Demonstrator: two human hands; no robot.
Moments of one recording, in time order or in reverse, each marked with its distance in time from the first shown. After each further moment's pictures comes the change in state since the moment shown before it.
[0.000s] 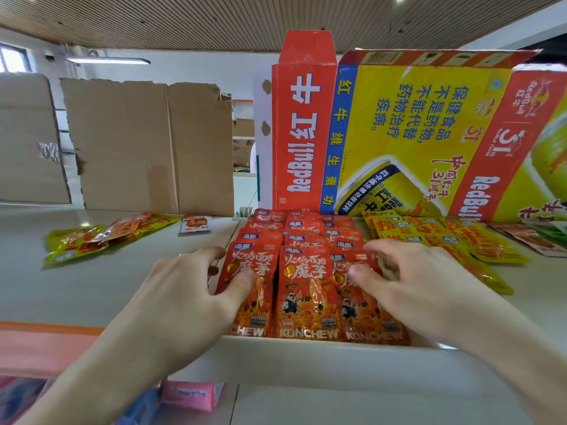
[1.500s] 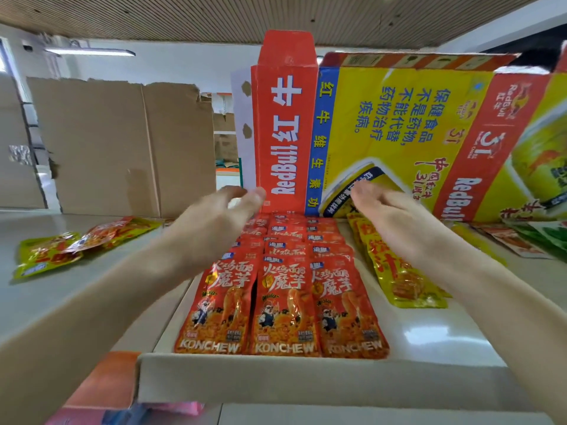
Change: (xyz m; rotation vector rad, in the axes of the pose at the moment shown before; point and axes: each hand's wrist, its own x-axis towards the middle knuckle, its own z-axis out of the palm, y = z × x) left_hand 0.082 0.029 0.007 -0.242 -0.134 0.002; right_hand 0.051 0.002 -0.035 0.476 0.056 -0.039
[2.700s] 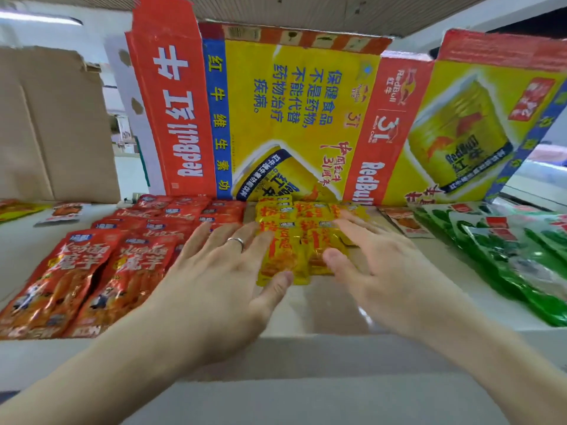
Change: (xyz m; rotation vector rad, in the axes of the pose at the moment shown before) left_hand -0.050 0.063 0.154 0.850 -0.073 0.293; right_hand -0.066 0.096 -0.099 -0.566 -0.052 -0.129
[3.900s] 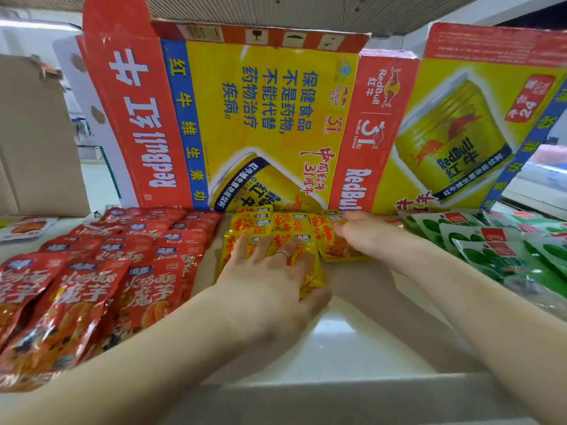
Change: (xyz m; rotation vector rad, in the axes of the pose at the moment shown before) left_hand 0.077 0.062 0.024 0.130 -0.269 0.097; right_hand 0.115 0.080 0.003 0.237 -0.176 0.443
